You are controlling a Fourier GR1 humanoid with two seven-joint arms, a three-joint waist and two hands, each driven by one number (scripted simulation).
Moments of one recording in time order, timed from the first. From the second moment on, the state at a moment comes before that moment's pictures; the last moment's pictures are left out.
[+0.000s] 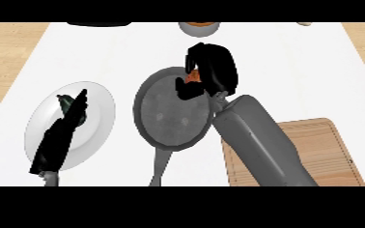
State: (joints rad) left arm 0.04 0.24 -0.04 -1.60 -0.14 0.02 0.15; right arm -0.74 -0.01 0.36 -1.22 0.84 -0.14 0.55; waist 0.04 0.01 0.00
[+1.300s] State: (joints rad) left arm -0.01 0.22 -0.08 -1.58 -0.17 0.00 0.15; right arm -0.91 0.00 0.42 -0.70 0.04 -0.58 0.22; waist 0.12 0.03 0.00
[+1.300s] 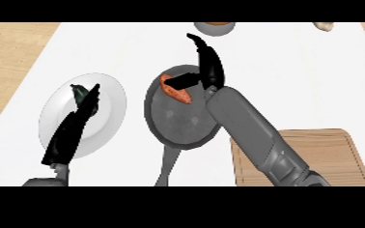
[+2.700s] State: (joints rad) left arm 0.08 0.22 0.01 -1.61 -0.17 0.00 0.14; right arm -0.43 -0.41 0.08 -1.01 -0.19 -0.40 -0.19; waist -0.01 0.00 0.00
